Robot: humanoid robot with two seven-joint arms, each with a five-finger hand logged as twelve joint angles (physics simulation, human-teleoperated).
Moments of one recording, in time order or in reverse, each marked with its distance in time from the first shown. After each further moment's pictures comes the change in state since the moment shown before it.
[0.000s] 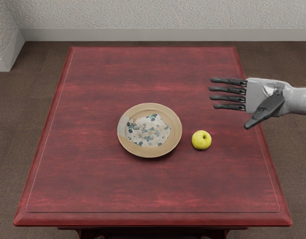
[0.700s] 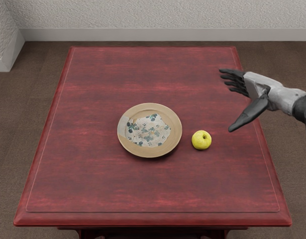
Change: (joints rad) left arm 0.000 0.000 0.000 0.000 0.000 0.000 0.000; right arm -0.069 0.018 0.024 0.321 -0.739 -0.701 0.135
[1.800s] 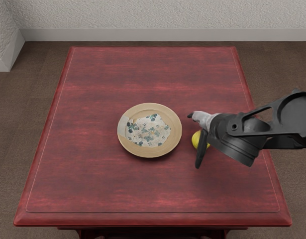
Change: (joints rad) left arm 0.000 0.000 0.000 0.000 0.000 0.000 0.000; right arm 0.928 0.656 -1.051 0.019 0.413 -0.522 -0.387
